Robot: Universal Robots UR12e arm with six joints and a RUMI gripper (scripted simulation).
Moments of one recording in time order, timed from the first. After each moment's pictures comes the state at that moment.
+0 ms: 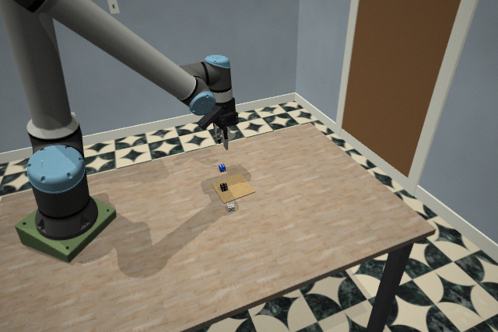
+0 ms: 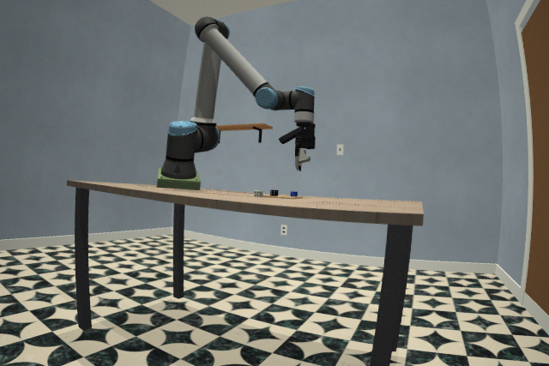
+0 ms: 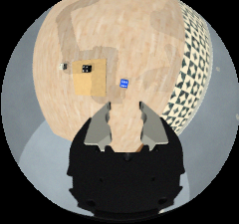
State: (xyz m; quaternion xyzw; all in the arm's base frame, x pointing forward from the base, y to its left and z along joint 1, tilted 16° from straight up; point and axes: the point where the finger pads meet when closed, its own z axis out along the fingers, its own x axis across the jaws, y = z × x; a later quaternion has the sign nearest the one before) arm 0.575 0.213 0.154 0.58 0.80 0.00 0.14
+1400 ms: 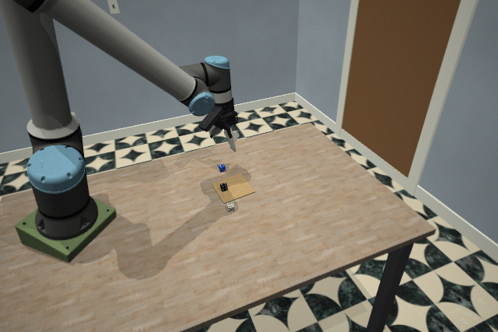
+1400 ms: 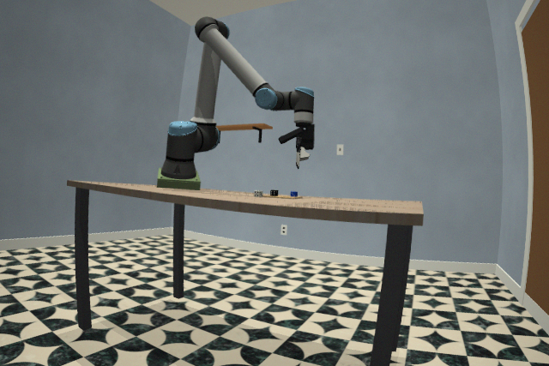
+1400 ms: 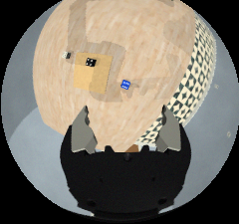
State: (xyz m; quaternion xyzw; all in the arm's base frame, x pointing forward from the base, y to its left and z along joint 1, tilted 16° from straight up) arm 0.574 0.209 0.152 0.50 0.85 -0.02 0.13
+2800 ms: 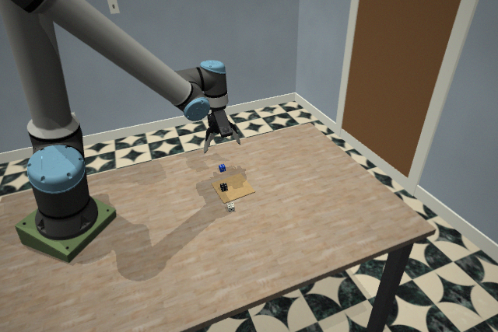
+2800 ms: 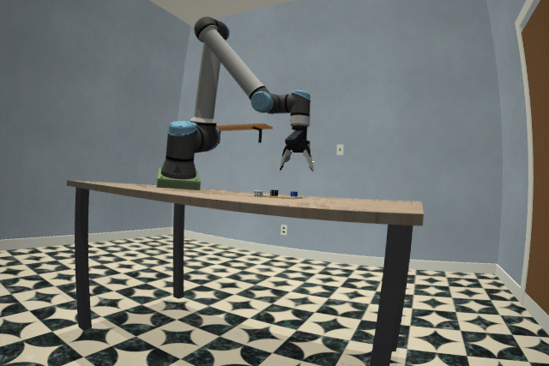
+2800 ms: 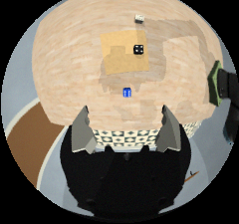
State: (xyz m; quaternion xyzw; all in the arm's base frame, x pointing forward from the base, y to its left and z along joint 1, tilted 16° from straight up) arm 0.575 0.195 0.140 -0.05 0.99 -0.09 0.10
